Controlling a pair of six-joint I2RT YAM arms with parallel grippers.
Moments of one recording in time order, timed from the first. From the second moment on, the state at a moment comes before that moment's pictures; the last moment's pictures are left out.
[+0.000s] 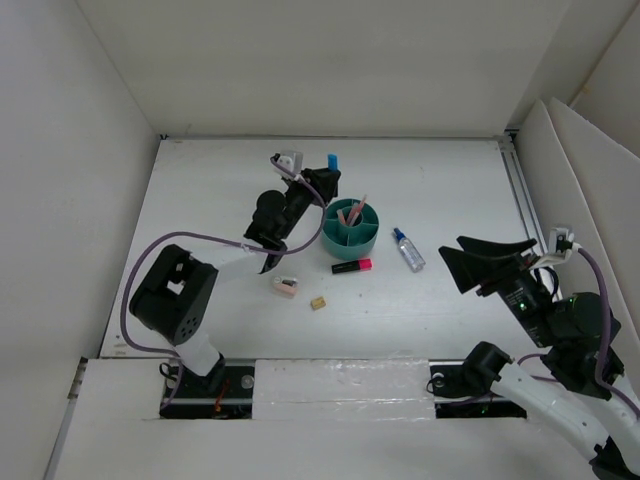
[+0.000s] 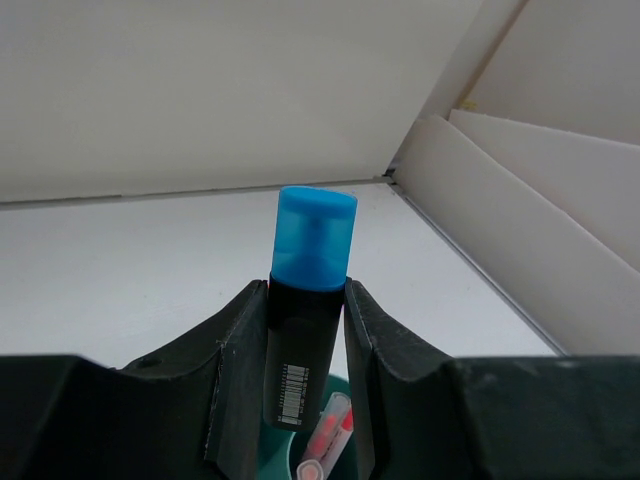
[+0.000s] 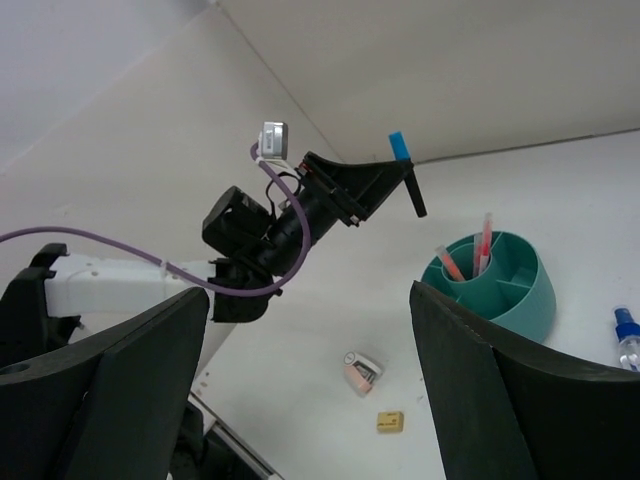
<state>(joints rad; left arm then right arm) -0.57 1.62 0.84 0.99 0.01 -0.41 0.78 0.26 0.80 -0.29 0.21 0.58</state>
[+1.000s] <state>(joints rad) -0.55 1.81 0.79 1.10 0.10 -0.48 0.78 0.26 0.80 -0.31 0.18 0.57</state>
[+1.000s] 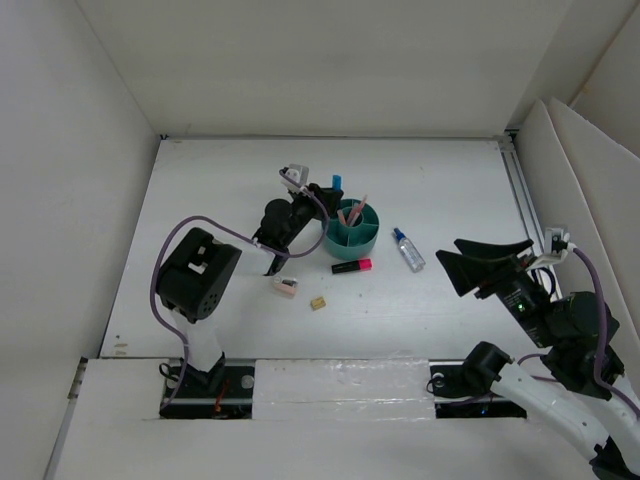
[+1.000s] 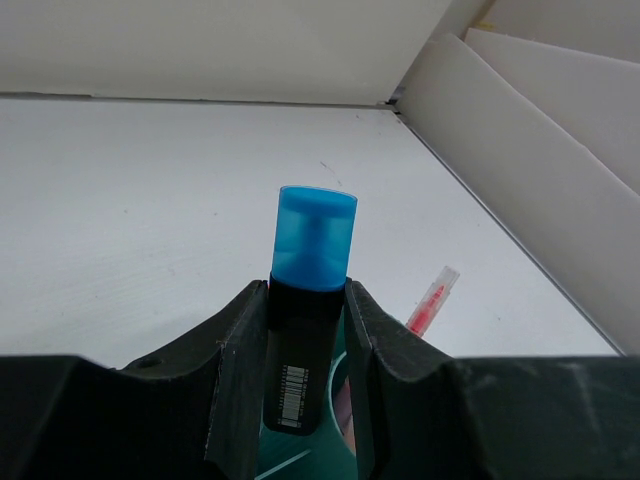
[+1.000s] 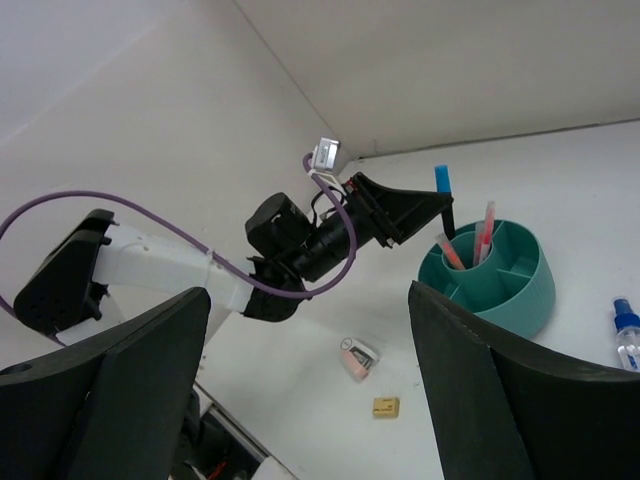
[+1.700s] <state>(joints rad) -0.55 1.82 0.75 1.13 0.10 -0.49 0.78 0.26 0.80 -0.31 0.18 0.56</state>
